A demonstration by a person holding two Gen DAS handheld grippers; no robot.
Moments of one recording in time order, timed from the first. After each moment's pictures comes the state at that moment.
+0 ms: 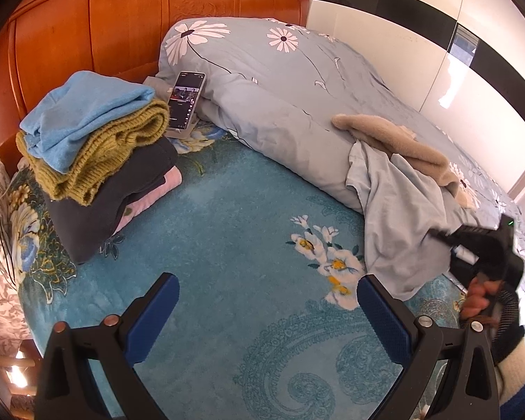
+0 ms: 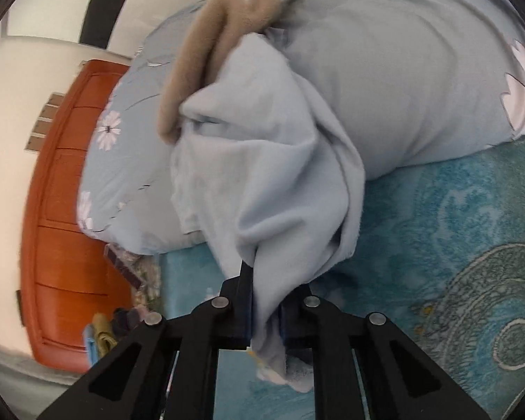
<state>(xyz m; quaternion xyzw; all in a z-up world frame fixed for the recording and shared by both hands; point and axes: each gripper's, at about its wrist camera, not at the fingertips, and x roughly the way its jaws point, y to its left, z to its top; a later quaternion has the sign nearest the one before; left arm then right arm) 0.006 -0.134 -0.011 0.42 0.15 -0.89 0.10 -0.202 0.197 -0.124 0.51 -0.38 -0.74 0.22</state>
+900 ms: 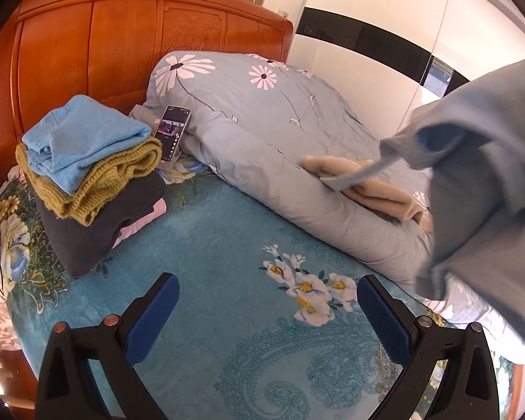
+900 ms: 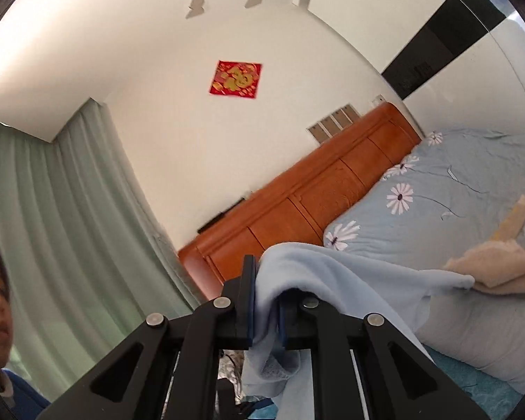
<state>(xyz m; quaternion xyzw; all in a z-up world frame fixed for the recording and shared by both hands) 0.043 -0.133 0.026 0.35 0.17 -0.92 0.06 -0.066 0.204 0.221 0.16 -0.25 -0.73 0.61</state>
